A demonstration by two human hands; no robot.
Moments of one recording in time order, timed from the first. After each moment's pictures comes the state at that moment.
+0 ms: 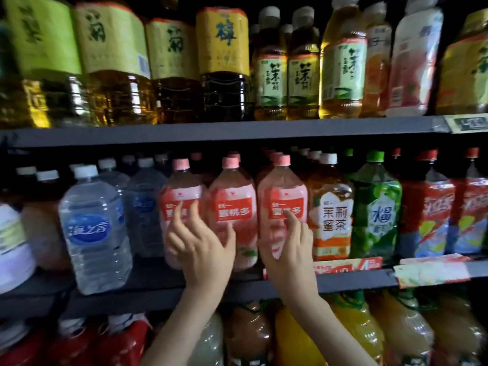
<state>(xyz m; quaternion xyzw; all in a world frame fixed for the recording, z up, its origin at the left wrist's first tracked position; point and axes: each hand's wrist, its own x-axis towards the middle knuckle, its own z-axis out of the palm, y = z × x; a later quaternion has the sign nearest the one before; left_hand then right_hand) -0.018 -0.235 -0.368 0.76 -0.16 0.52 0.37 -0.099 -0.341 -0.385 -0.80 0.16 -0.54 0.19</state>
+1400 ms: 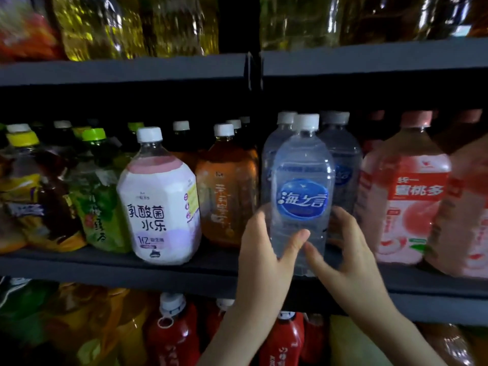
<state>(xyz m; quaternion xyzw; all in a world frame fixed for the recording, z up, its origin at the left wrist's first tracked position) 0.120 -0.023 -0.403 0.70 -0.33 0.22 0.59 0.052 -0.133 -0.401 -0.82 0.04 -0.41 0.40</state>
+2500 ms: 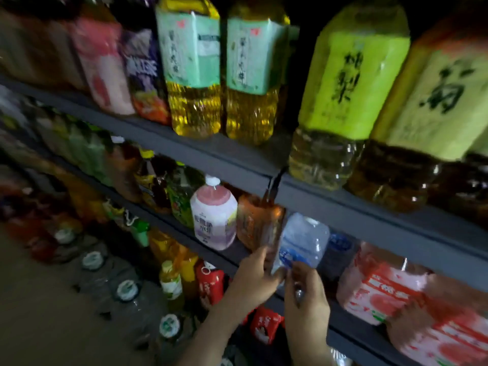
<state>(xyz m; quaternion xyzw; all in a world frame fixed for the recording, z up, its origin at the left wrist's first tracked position) 0.073 -0.004 -0.301 0.84 -0.08 -0.08 0.53 0.023 -0.100 -0.322 -0.82 0.09 -0.33 0.45</state>
